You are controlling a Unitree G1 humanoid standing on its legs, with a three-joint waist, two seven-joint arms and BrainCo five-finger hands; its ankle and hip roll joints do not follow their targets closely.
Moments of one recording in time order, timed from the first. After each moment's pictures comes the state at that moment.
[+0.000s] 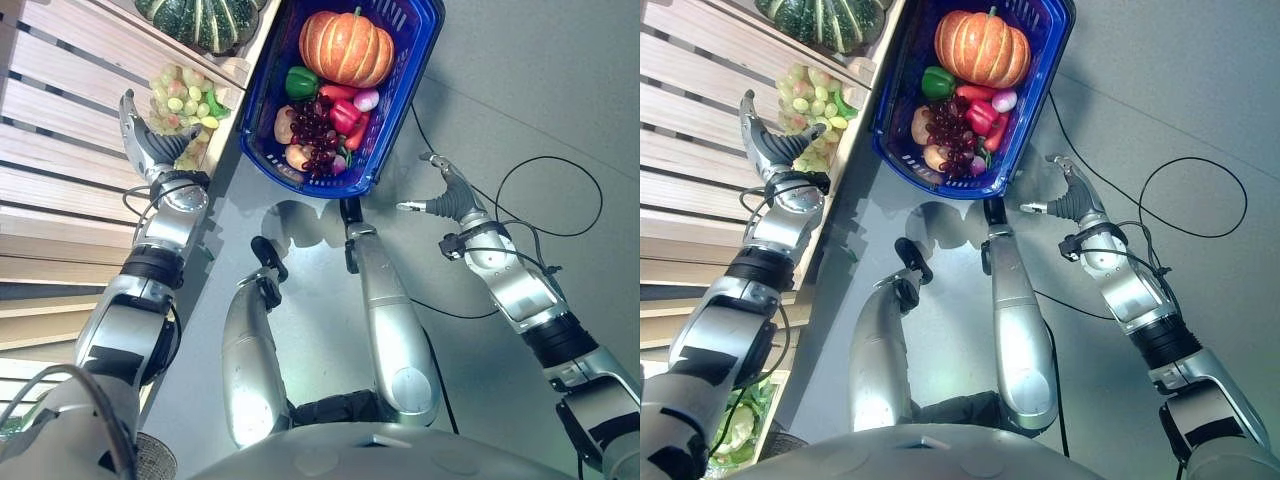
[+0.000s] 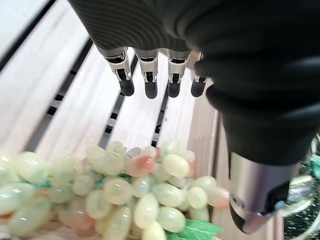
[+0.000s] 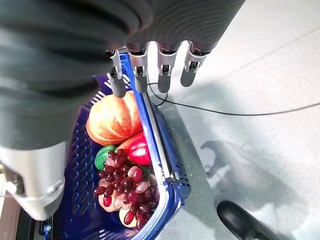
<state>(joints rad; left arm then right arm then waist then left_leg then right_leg) -0.76 0.52 -0.25 0.70 -0.13 0.06 0.79 -0.34 -0.66 0.37 0.06 -0.03 0.19 -0.21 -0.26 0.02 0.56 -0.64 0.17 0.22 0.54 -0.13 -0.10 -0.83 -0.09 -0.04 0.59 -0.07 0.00</state>
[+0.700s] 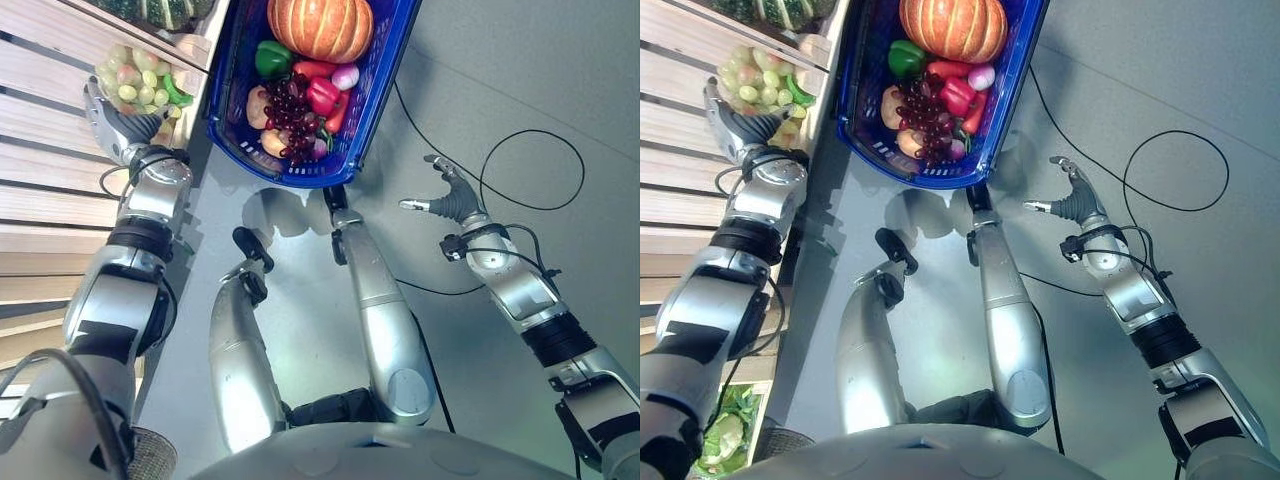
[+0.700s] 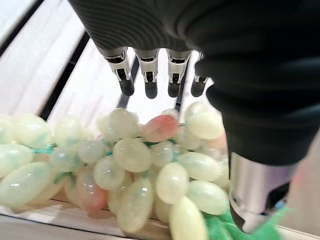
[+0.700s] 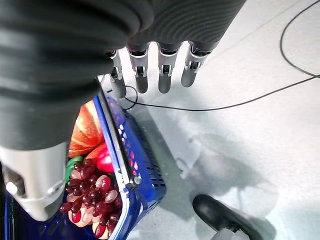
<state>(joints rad) -0.94 0.57 -0.25 0.92 -0.22 0.18 0.86 -0.35 -0.65 0.37 0.13 0.08 0.13 -0.22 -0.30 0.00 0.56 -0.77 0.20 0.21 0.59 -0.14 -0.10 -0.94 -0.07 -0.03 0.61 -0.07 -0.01</state>
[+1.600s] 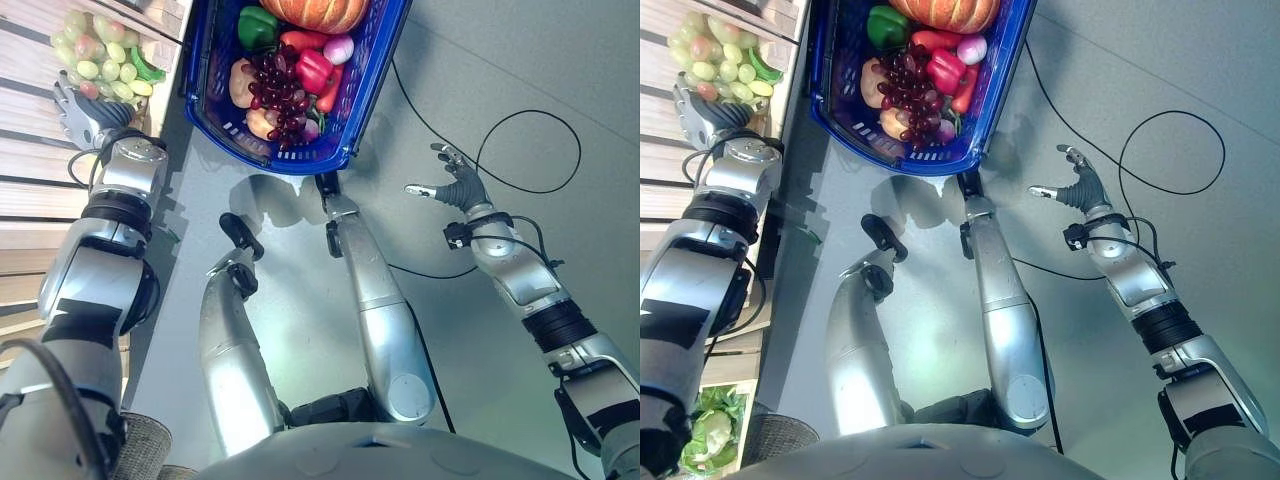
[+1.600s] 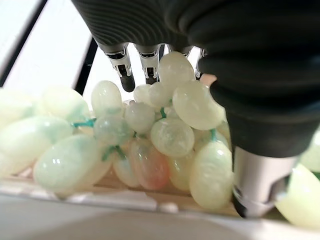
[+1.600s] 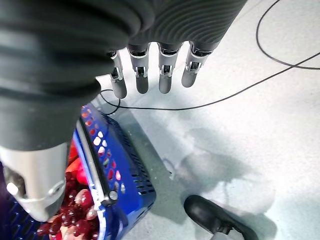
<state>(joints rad) -1.06 0.64 -0.36 1.05 -0.25 0.21 0.79 -0.41 -0.66 0.37 0.21 0.19 0.08 -0.23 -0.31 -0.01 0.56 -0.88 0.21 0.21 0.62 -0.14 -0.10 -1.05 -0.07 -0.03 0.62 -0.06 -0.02</state>
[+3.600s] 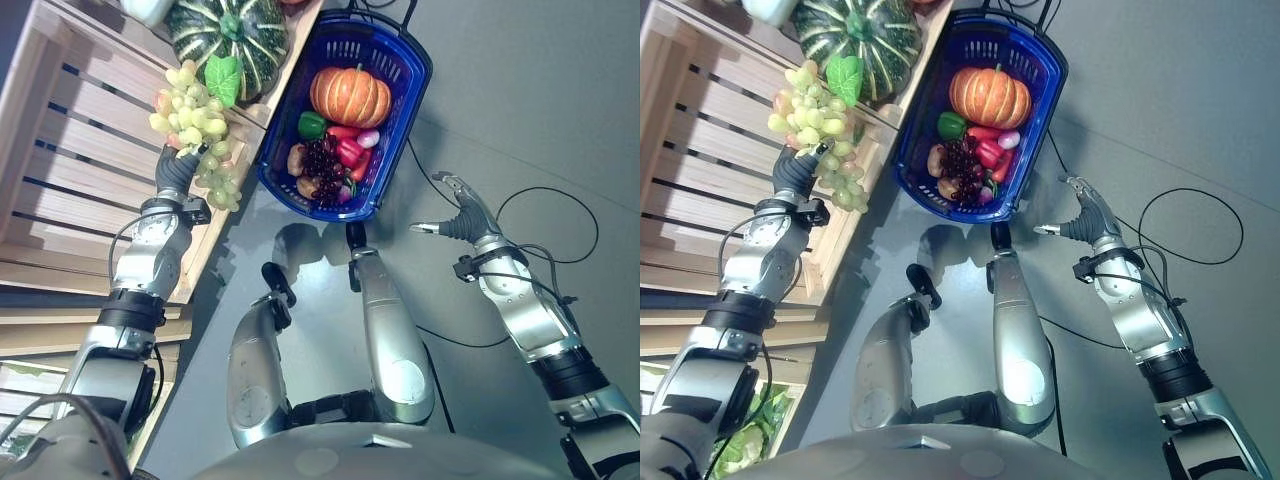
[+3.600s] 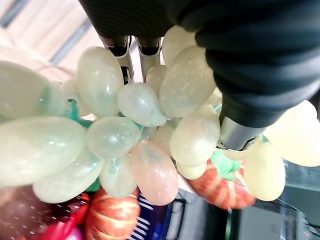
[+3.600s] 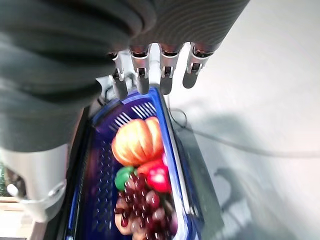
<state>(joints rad) -0.42 0.56 -0.10 0.29 -0.63 -0.02 0.13 -0.15 -0.65 0.21 -0.06 -0.33 0.16 -0.13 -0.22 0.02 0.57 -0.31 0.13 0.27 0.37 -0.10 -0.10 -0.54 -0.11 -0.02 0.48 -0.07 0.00</state>
